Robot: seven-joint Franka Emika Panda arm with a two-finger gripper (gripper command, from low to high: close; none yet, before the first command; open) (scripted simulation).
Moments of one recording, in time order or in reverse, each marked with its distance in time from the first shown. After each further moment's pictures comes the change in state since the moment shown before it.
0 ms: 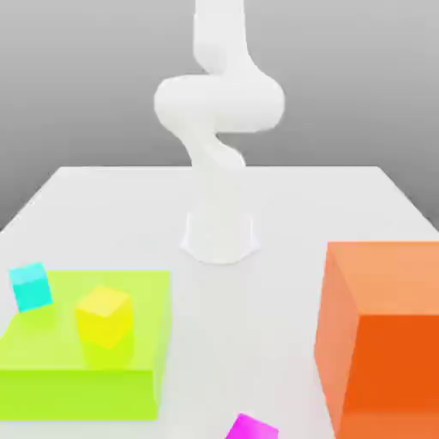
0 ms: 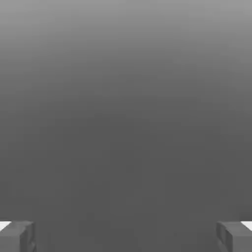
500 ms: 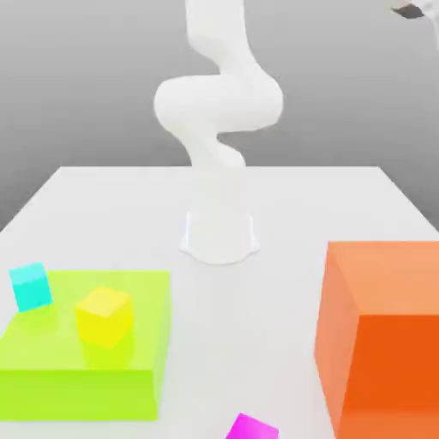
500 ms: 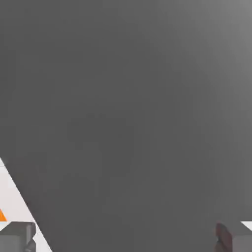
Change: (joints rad) arm 0.226 0.555 0.194 0.031 -0.254 0.216 -0.595
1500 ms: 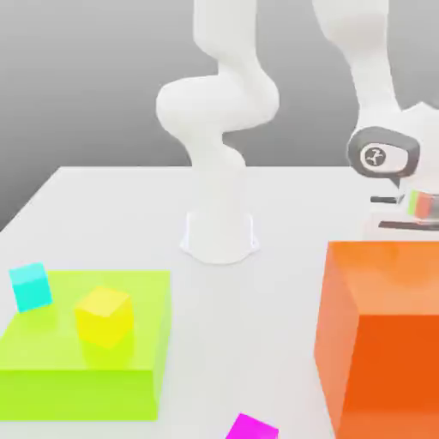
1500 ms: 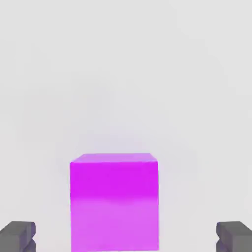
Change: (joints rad) arm 0.263 0.351 0.244 -0.454 0.023 0.320 -1.120
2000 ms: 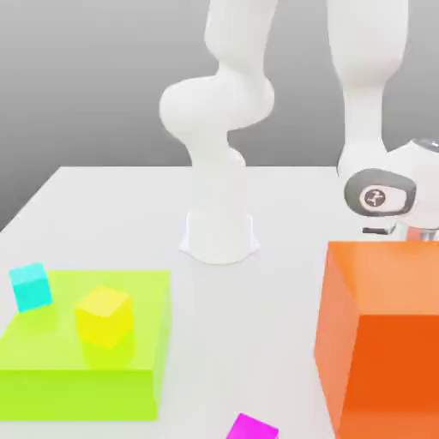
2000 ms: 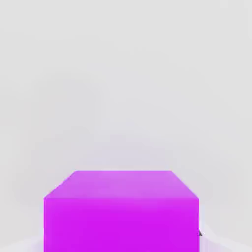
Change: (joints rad) arm 0.180 0.158 -0.228 0.040 -0.217 0.108 0.163
